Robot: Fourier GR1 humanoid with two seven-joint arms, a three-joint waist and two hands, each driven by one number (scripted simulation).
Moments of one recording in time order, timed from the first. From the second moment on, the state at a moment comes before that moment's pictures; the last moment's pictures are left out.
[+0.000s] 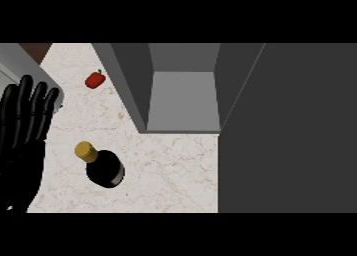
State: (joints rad) left arm -0.03 0.09 -0.04 -2.10 0.02 -0.01 -0.02; right arm 0.04 -0.11 0.00 -2.10 0.00 0.04 -0.01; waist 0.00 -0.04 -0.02
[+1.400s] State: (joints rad) left arm 0.05 0.00 -0.64 -2.15 -0.95 1.02 0.59; right arm -0.06 -0.15 0.15 -2.47 -0.10 0.02 0.51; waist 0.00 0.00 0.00
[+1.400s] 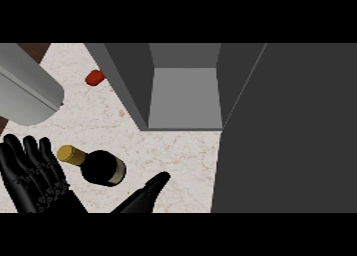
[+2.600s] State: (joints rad) left arm -0.17 0.00 -0.55 -2.11 -1.36 0.97 1.08; right arm -0.46 -0.22 0.05 -2.49 -0.08 -0.12 0.94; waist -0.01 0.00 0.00
